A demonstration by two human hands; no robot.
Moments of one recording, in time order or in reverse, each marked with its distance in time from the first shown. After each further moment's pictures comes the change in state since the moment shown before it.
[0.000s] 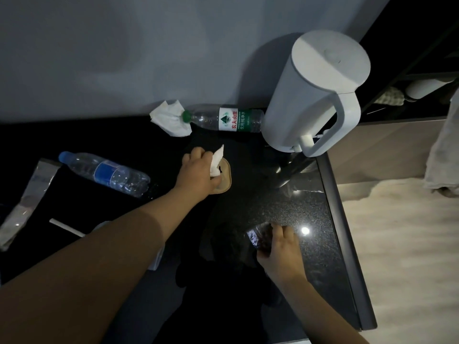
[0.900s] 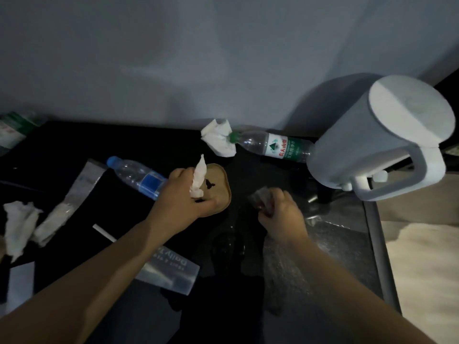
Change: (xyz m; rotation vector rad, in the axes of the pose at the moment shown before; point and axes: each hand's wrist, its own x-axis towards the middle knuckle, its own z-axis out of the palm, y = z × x) left_hand -0.048 -0.103 -0.071 -0.430 0.100 -0.095; right_hand 0.115 -0.124 -0.028 0.091 0.044 -0.266
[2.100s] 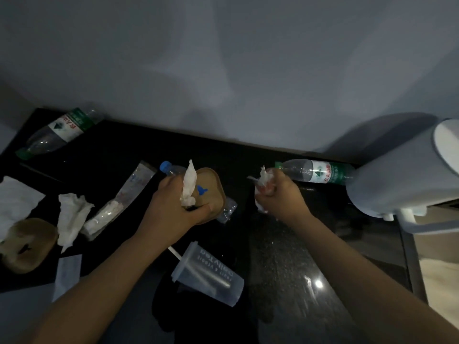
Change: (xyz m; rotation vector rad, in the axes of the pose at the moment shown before) left_hand -0.035 -0.075 -0.091 -0.141 0.121 -0.057; right_hand 0.050 -0.127 0.012 0.194 -0.120 -0.097
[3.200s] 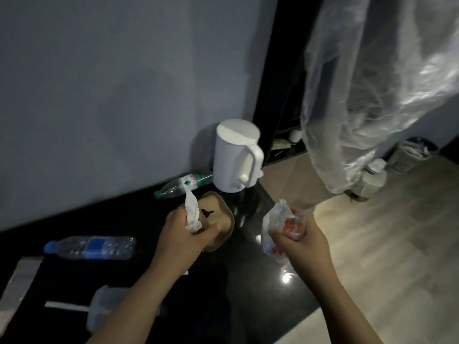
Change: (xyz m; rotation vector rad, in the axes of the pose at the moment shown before) left_hand -0.124 0.183 0.114 -0.132 -0.259 0.342; right_hand -0.346 0.039 -0.123 0.505 0.829 0.272
